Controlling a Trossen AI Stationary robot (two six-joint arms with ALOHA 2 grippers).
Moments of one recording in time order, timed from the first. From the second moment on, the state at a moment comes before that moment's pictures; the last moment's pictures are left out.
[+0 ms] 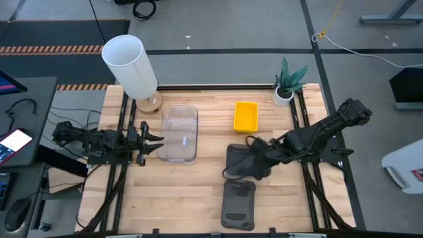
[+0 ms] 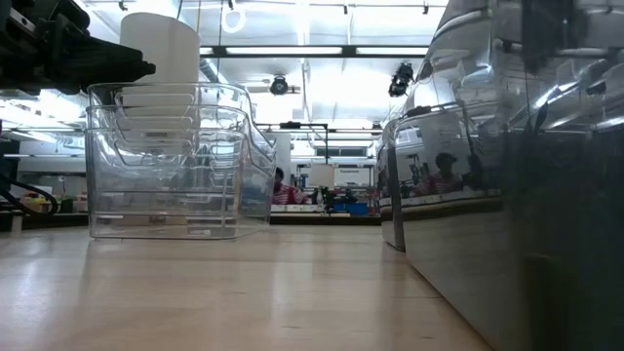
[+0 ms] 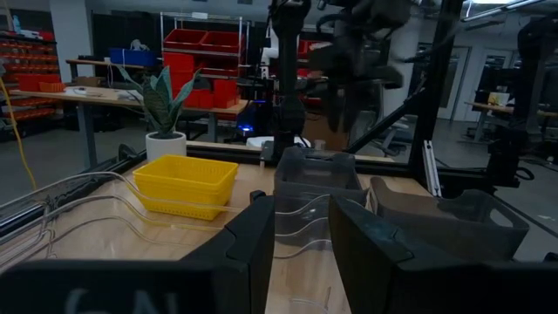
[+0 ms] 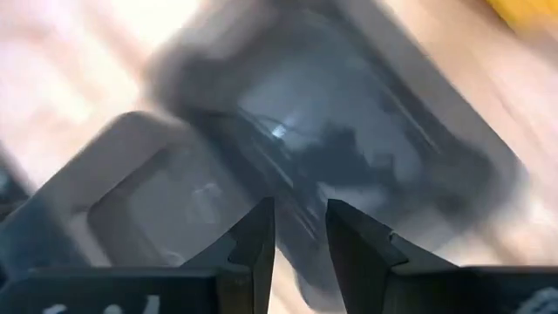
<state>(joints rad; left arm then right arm) -0.28 0.01 0.01 0.10 -0.35 -0.07 0.43 1.39 1.19 -1.02 0.19 1.15</state>
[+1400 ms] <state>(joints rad) -0.28 0.01 0.01 0.10 -0.35 -0.07 0.40 2.00 1.85 -1.03 0.02 0.18</state>
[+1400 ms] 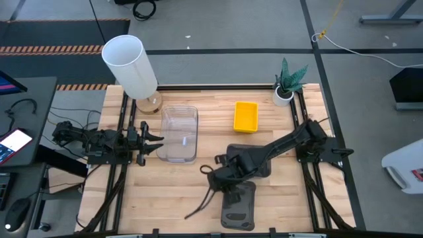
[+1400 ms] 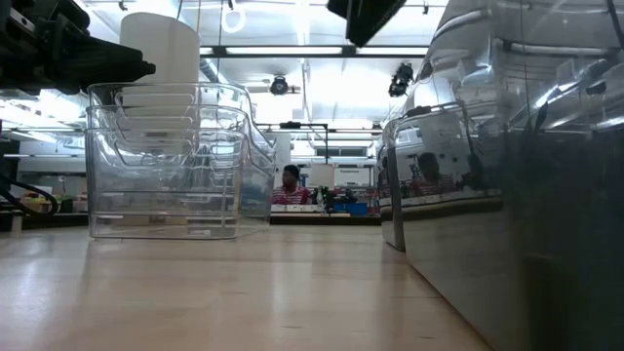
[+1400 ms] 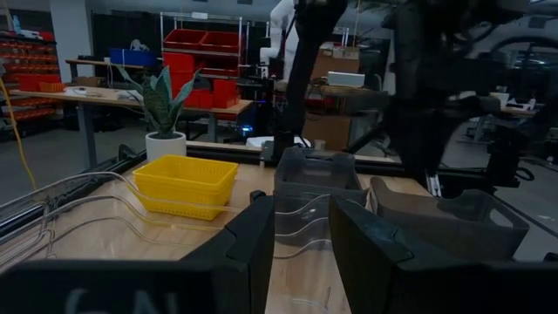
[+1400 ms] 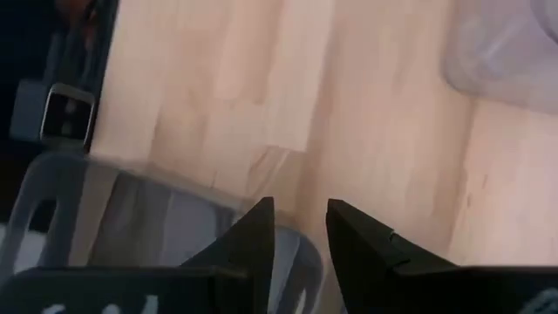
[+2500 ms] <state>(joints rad) -0.28 0.01 0.01 0.10 -0.35 -0.07 0.51 2.14 1.88 -1.11 0.21 -0.55</state>
